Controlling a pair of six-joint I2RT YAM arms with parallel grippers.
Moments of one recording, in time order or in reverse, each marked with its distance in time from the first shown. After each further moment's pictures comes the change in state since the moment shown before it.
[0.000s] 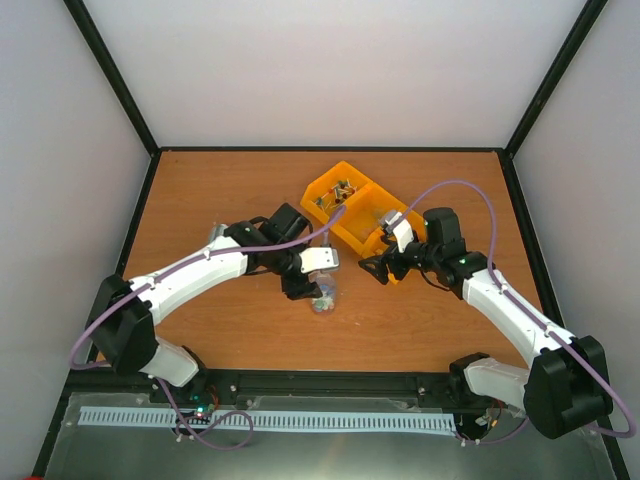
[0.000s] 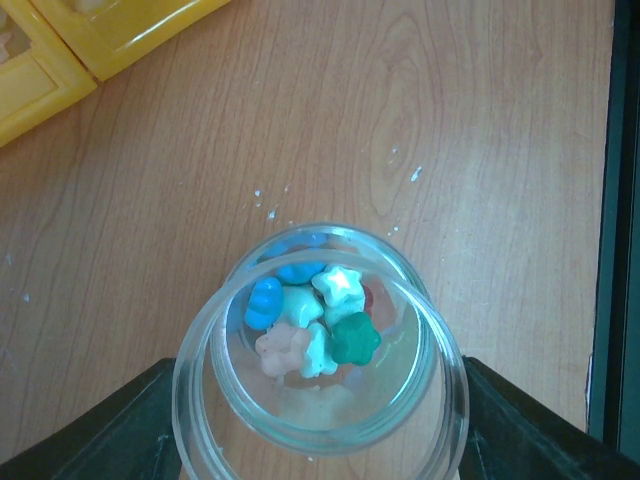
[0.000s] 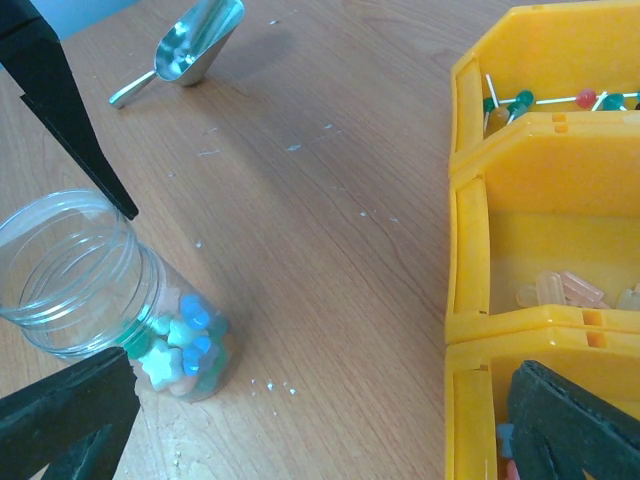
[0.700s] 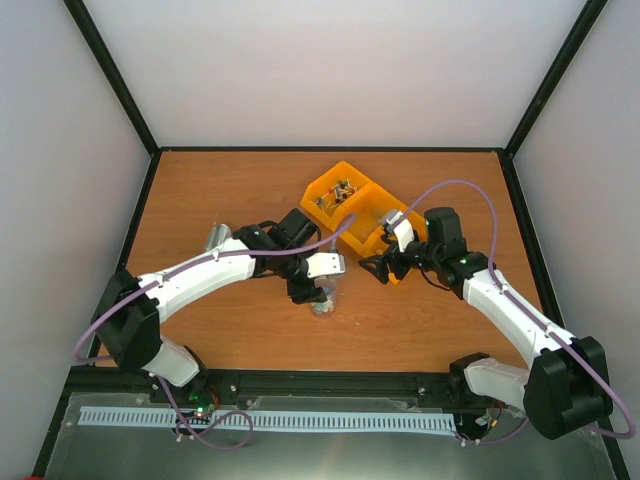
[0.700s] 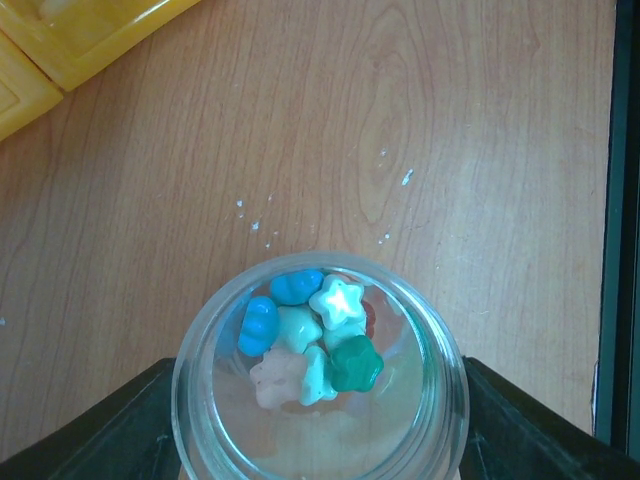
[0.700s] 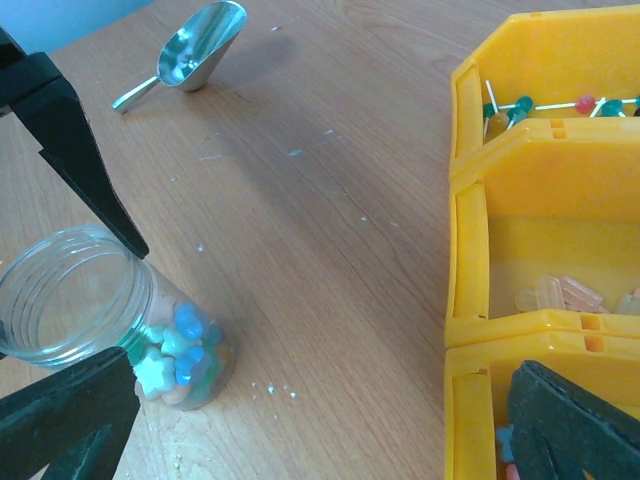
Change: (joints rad) left arm -0.049 0.034 0.000 0.028 -0.028 -0.008; right arm -0.006 -0.002 -0.001 0.007 -0.010 0.001
